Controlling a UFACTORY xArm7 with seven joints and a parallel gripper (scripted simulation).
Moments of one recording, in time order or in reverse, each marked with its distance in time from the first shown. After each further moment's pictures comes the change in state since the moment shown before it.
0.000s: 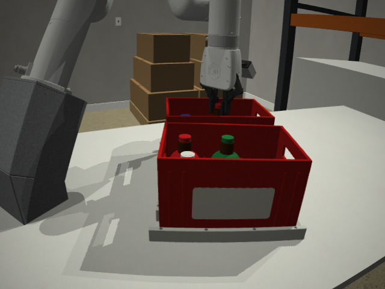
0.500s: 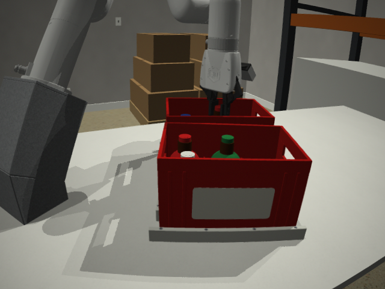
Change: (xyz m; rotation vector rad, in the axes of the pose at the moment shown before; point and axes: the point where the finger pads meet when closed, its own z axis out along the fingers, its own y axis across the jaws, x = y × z) arm 0.000 0.000 0.007 0.001 0.000 0.000
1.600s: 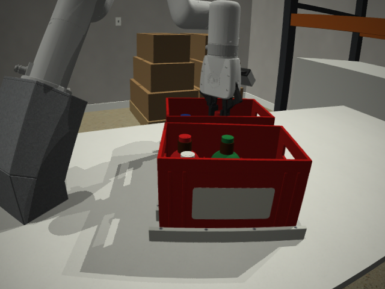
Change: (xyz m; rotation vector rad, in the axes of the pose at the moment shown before) arm 0.000 0.000 0.015 0.000 0.000 0.000
